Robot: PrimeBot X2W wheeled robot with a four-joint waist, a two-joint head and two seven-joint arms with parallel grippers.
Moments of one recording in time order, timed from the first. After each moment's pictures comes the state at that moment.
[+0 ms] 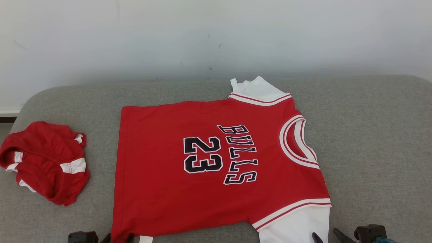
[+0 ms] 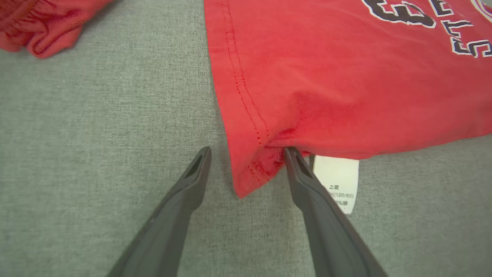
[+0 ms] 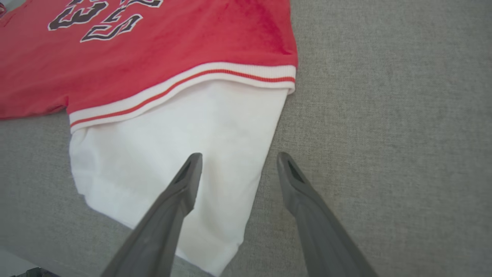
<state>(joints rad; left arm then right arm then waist) -0.10 0.24 -0.36 0.56 -0.40 -0.09 -0.02 0.10 -0.29 0.29 0.26 0.51 0.02 0.05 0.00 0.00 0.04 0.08</state>
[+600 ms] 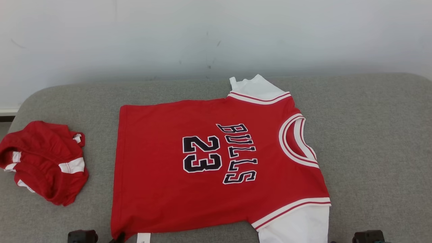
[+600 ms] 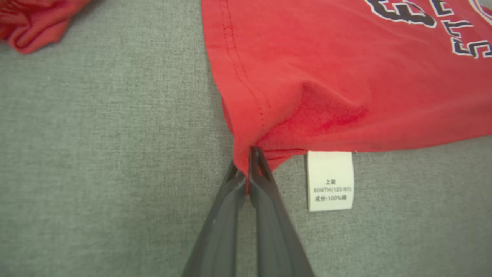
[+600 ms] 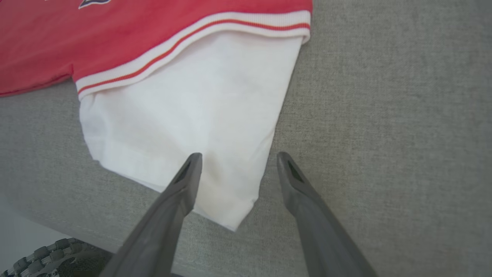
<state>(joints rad) -0.14 0.24 -0.38 0.64 -0.42 -0.12 -0.02 0.16 -0.31 0.28 0.16 0.56 0.00 0.18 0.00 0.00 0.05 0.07</state>
